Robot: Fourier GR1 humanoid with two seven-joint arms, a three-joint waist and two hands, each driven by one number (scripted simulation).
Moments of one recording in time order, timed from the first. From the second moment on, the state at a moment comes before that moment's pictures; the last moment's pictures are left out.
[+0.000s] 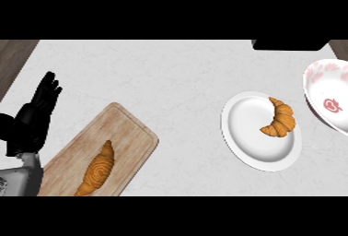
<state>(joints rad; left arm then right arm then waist) -0.15 0.28 0.11 -1.54 0.01 0.07 0.11 -0.79 -0.64 -0.37 -0.60 0.98 -0.38 0.54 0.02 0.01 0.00</state>
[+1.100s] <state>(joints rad) -0.13 0.27 0.12 -1.55 0.00 0.08 0.12 -0.67 -0.65 -0.87 -0.59 0.38 -0.39 -0.04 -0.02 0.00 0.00</state>
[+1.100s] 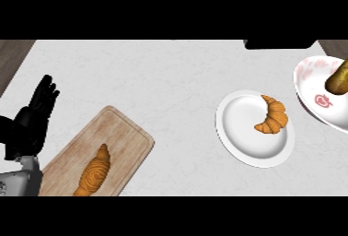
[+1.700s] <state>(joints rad) -0.12 0.28 0.14 -1.57 -0.01 0.07 0.14 -0.22 -0.57 -1.05 -0.98 0.06 -0.04 -0.05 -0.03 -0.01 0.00</state>
